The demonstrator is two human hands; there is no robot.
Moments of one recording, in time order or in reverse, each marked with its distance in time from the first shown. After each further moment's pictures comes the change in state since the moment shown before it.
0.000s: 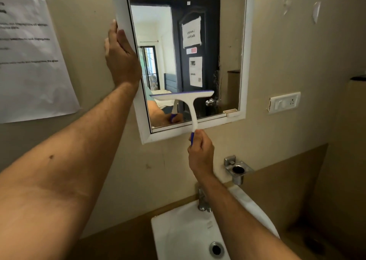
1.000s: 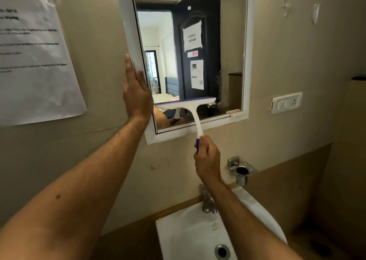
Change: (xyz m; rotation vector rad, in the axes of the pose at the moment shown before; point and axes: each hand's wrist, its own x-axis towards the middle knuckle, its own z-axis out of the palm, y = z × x) left_hand -0.072 -0.035 -0.018 0.075 -0.163 0.067; right_hand -0.023 0.005 -0.011 -0.018 -0.037 0.015
